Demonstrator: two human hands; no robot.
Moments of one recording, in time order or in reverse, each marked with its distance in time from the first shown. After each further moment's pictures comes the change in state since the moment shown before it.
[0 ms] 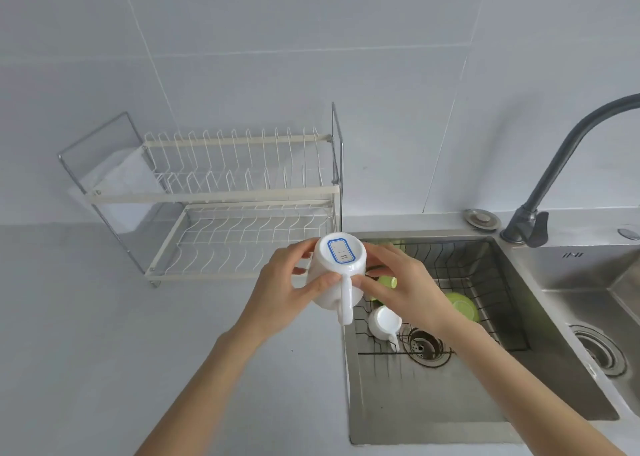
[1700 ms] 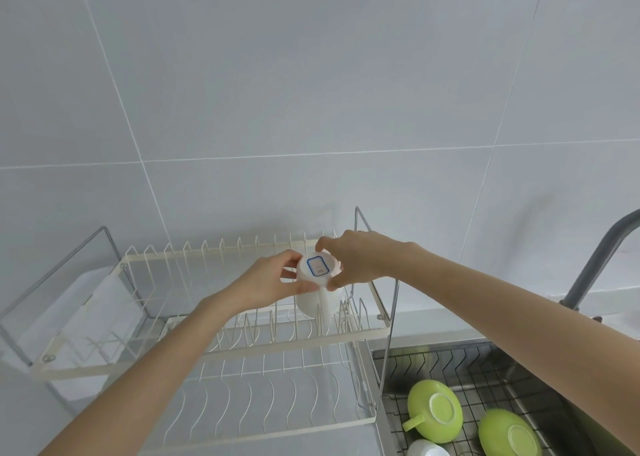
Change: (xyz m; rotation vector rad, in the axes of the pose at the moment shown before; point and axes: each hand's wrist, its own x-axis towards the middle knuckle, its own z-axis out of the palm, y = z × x) left_hand 0.223 -0.050 -0.114 0.238 -0.300 -0.102; right_hand 0.260 -0.076 -0.015 -0.896 -0.395 0.044
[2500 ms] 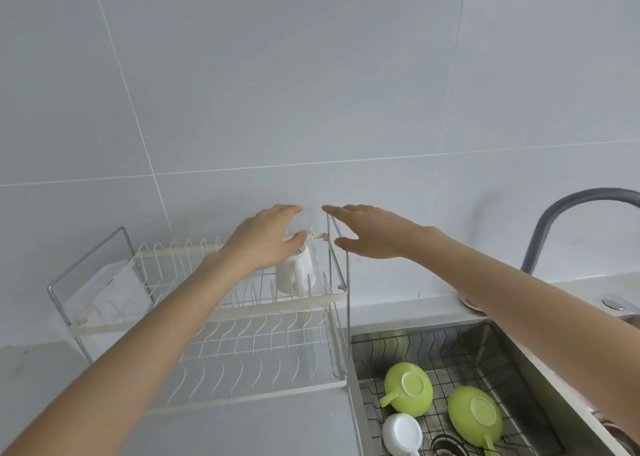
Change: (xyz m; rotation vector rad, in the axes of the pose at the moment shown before) left_hand -0.066 0.109 -0.006 0.579 0.264 0.121; right_hand -0.114 0.016 -0.024 0.033 0.268 -0.023
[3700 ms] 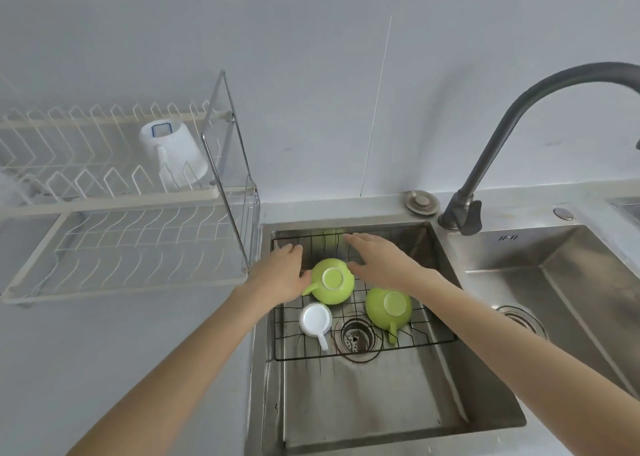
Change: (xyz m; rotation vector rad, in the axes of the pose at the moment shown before) left_hand -0.023 0.140 0.226 -0.042 -0.568 -0.206; right_hand -0.111 0.157 0.190 0.292 -0.349 0.219
